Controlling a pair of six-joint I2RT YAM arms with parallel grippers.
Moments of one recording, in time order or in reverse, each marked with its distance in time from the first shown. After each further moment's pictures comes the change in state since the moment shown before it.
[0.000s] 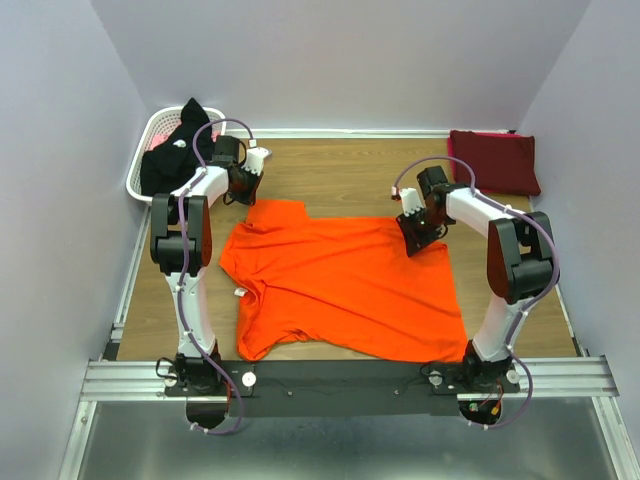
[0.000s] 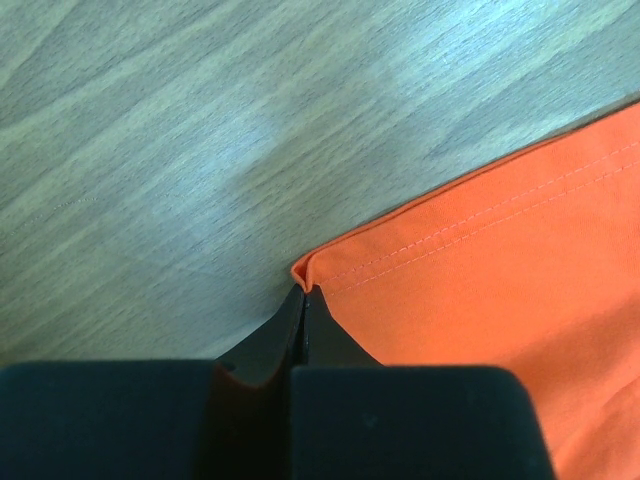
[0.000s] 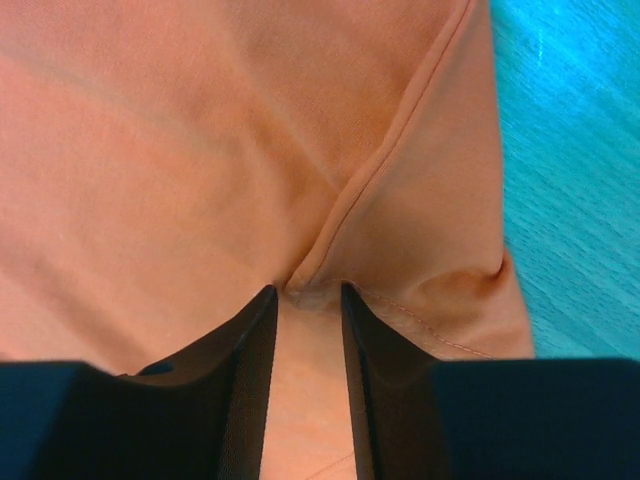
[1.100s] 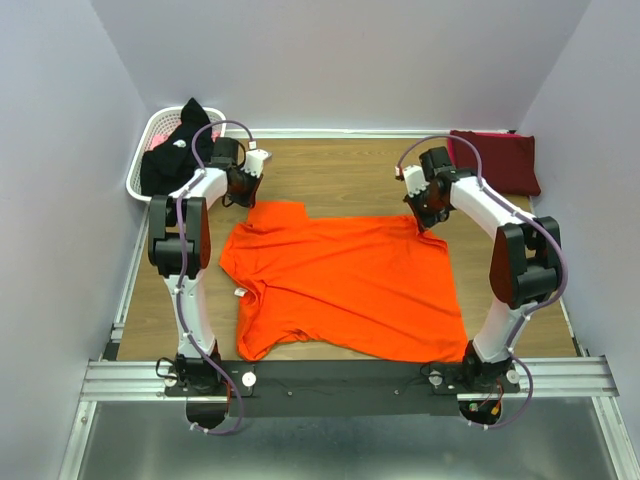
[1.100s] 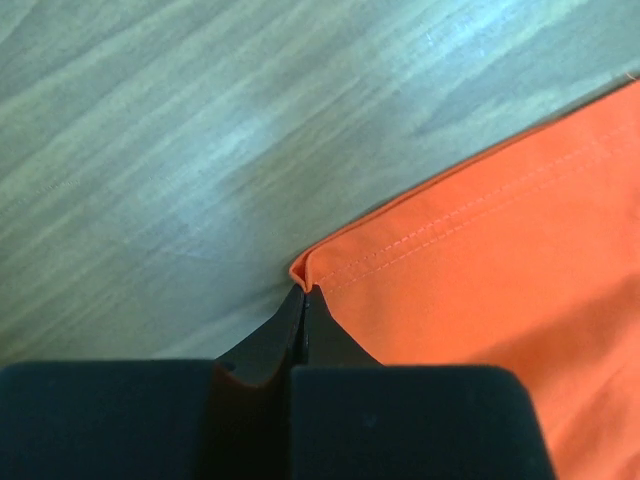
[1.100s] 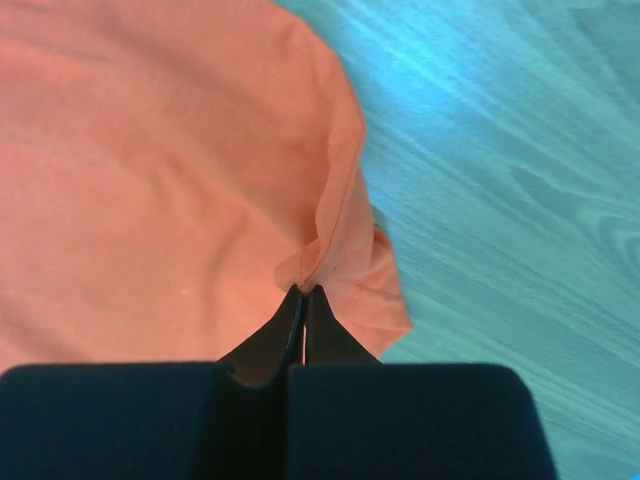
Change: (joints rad) left arm 0.004 -0.026 -0.032 0.002 0.010 0.008; right arm 0.009 -0.042 0.128 -0.032 0.181 -0.010
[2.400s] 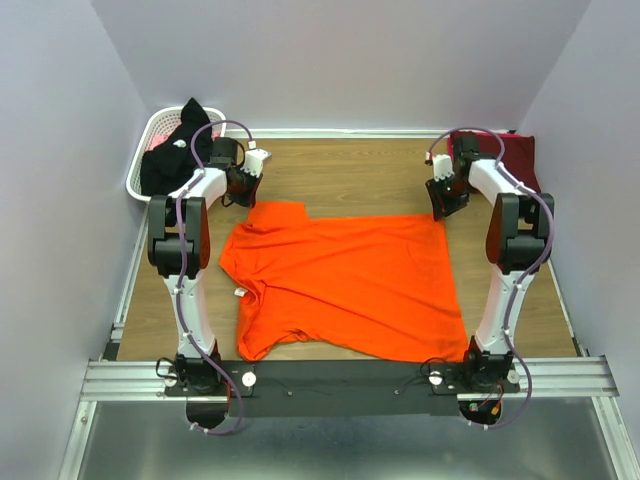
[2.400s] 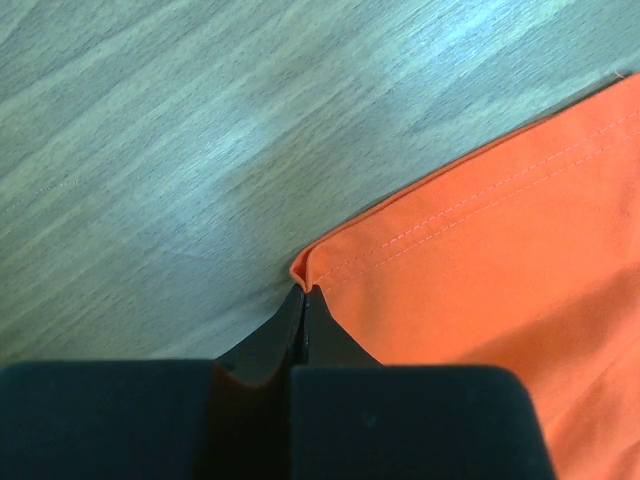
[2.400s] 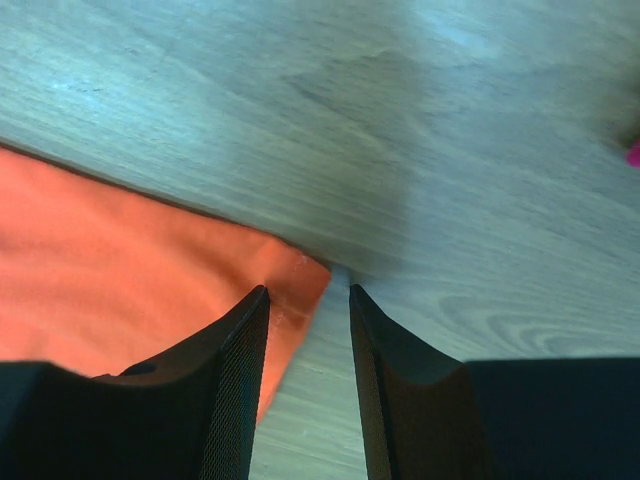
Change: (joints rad) left arm 0.005 -0.009 -0.008 0.000 0.019 0.003; right arm -0.222 0.305 0.275 -0.026 -0.078 -0.047
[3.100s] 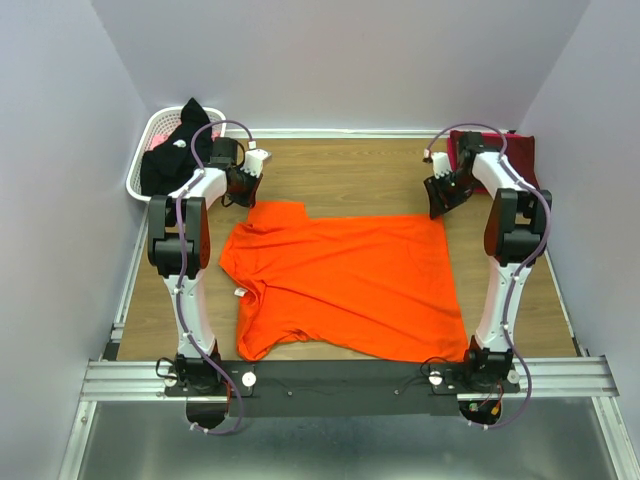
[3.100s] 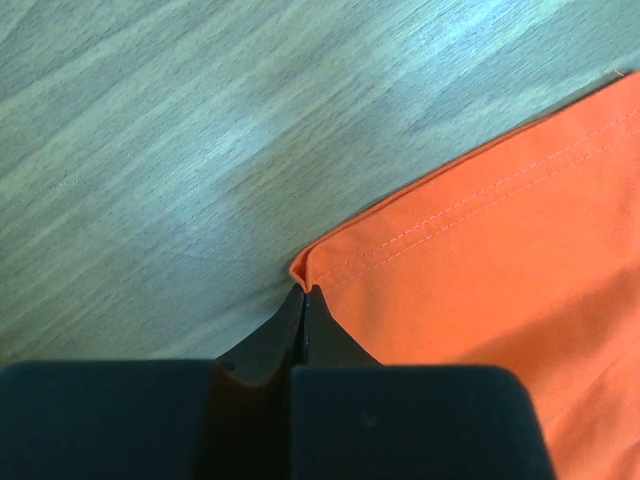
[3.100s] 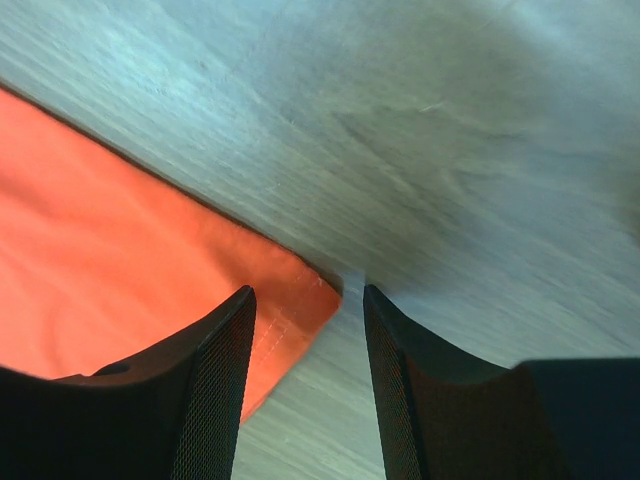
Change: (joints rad) left arm 0.000 0.000 0.000 -0.001 0.000 0.004; right arm -0.045 0.100 0.180 -0.149 -0.185 -0.150
